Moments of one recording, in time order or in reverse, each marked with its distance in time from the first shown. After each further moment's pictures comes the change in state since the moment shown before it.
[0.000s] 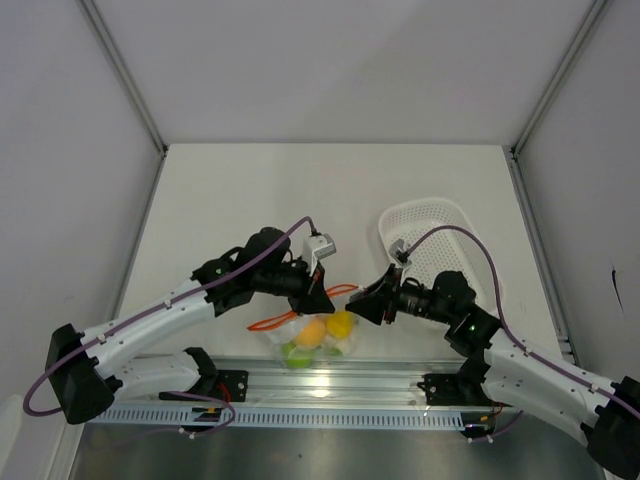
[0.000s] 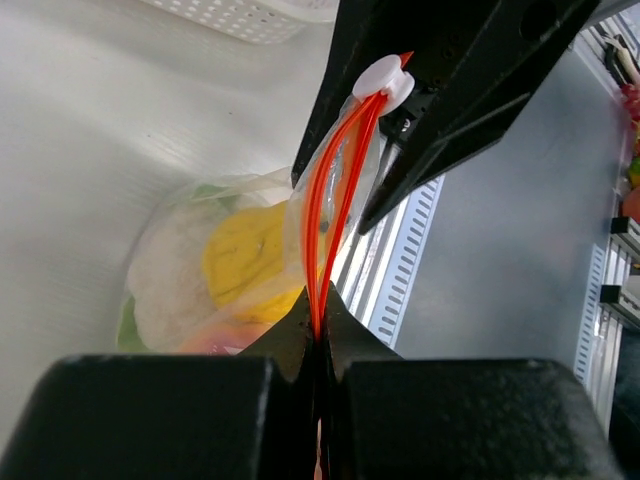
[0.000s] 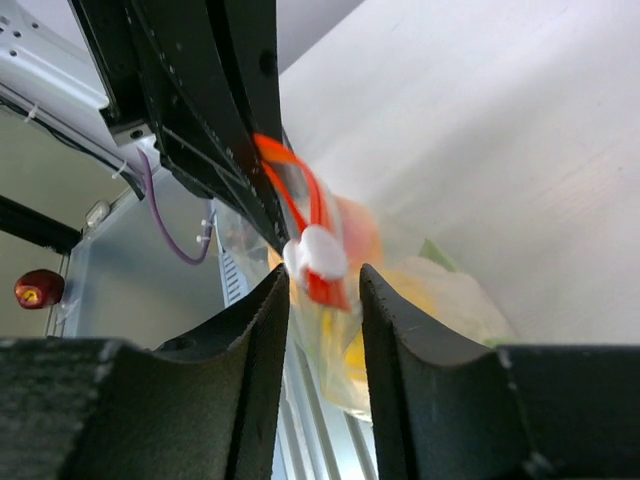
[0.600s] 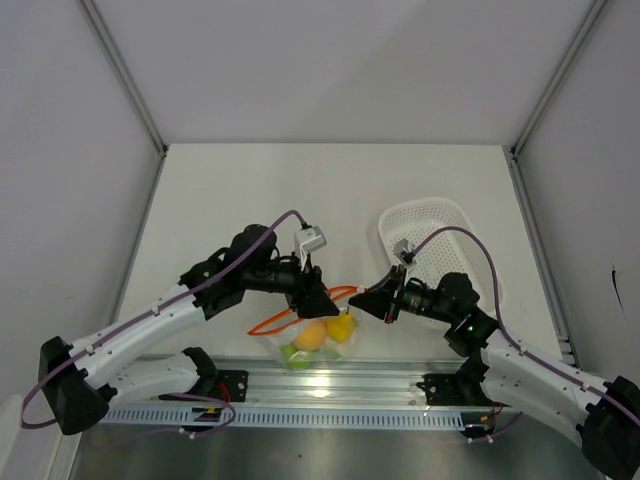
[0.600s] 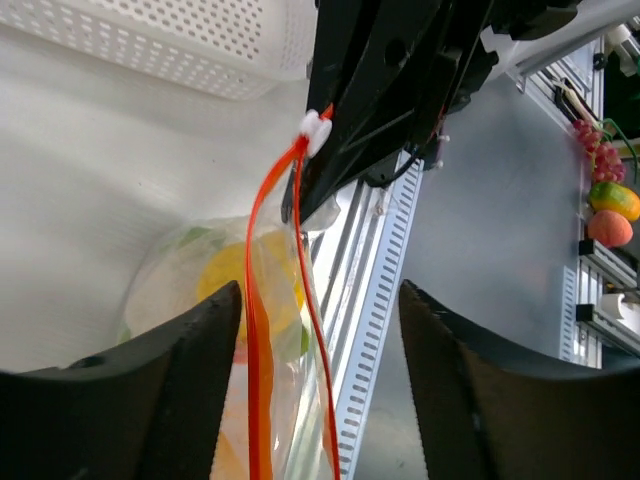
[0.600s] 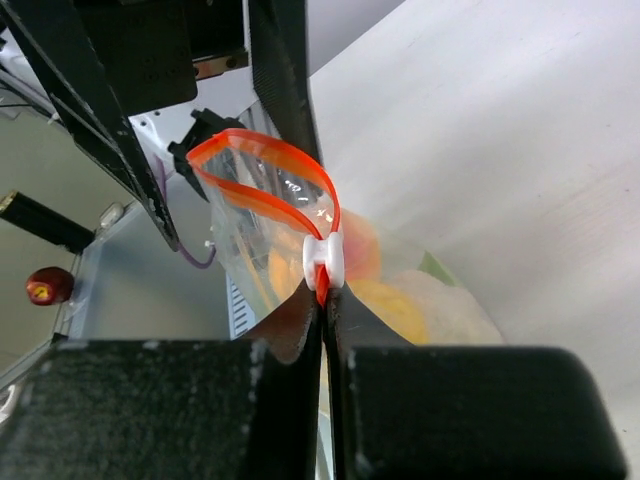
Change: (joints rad) left arm 0.034 -0.066 -0.017 0.071 0.072 -0.039; right arm -0.056 0.018 -0.061 0.159 -0.076 0.015
